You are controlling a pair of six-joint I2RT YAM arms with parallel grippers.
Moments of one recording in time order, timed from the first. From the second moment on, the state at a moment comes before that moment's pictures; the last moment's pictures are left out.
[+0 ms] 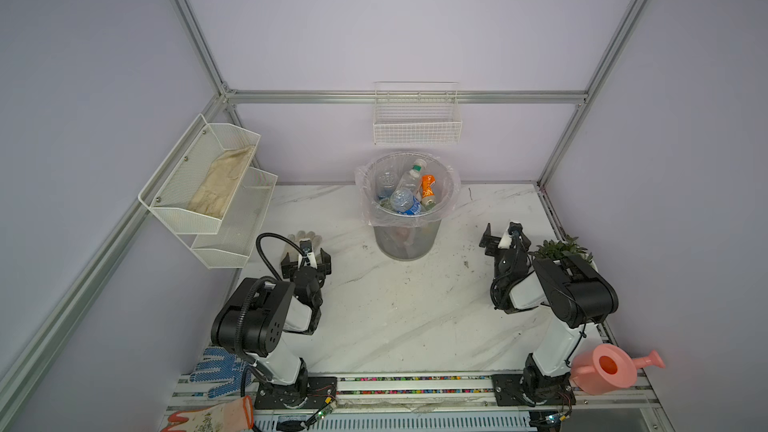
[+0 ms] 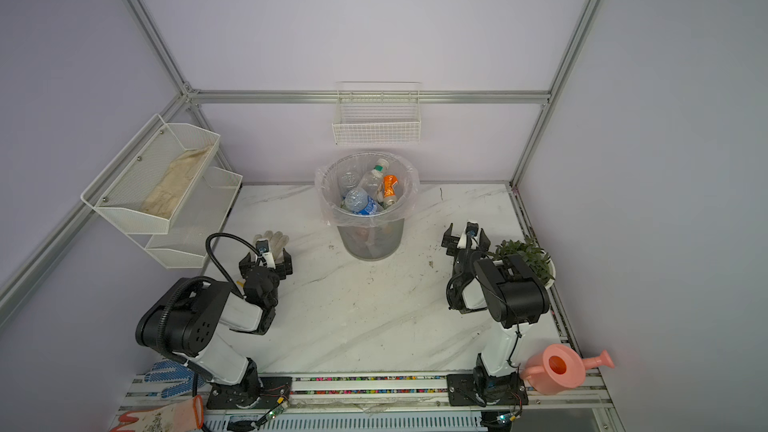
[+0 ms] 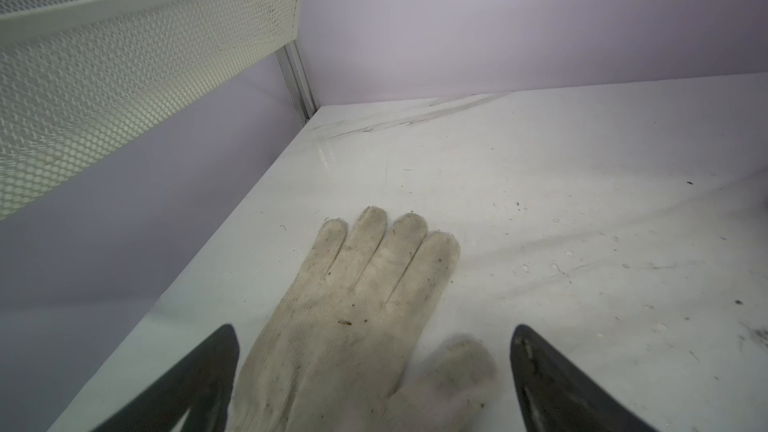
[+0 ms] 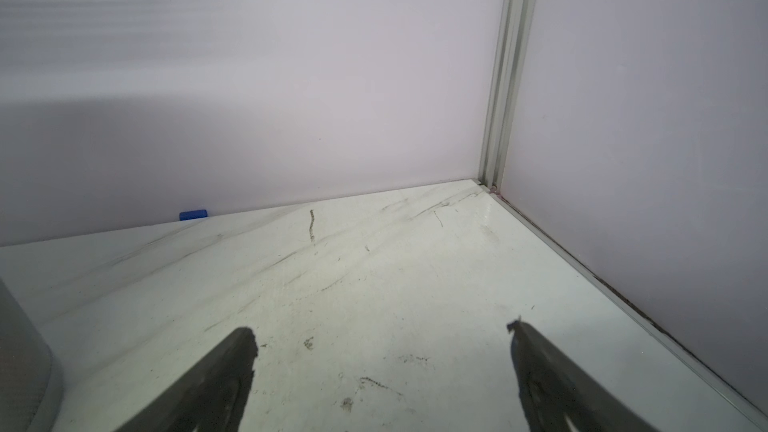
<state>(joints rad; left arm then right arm) -0.09 1.62 0.28 1.12 -0.45 0.08 0.17 1.82 0.43 1.38 0.42 0.05</state>
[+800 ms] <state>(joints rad) -0.05 1.60 0.33 0.97 -0.33 0.04 0.16 1.81 0.43 1.31 0.34 0.05</state>
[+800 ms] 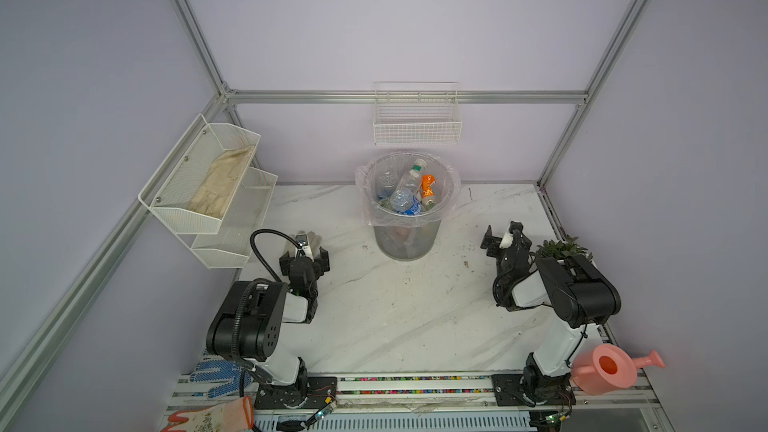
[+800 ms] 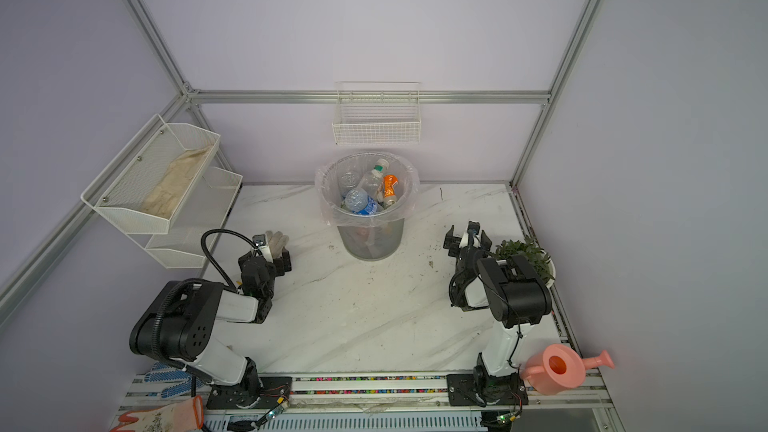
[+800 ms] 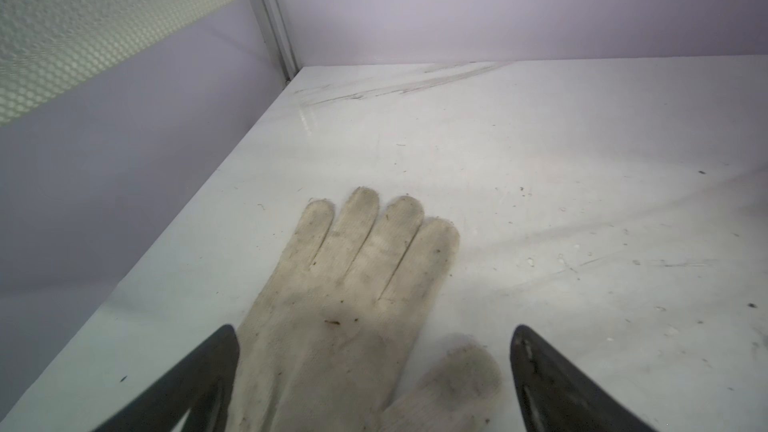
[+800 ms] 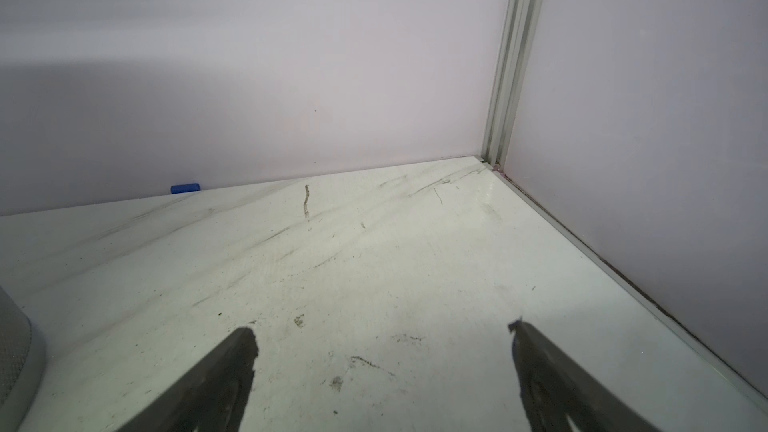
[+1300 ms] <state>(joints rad) -0.04 1.60 0.33 0.95 -0.26 0.04 0.16 1.81 0.43 1.31 0.31 0.04</state>
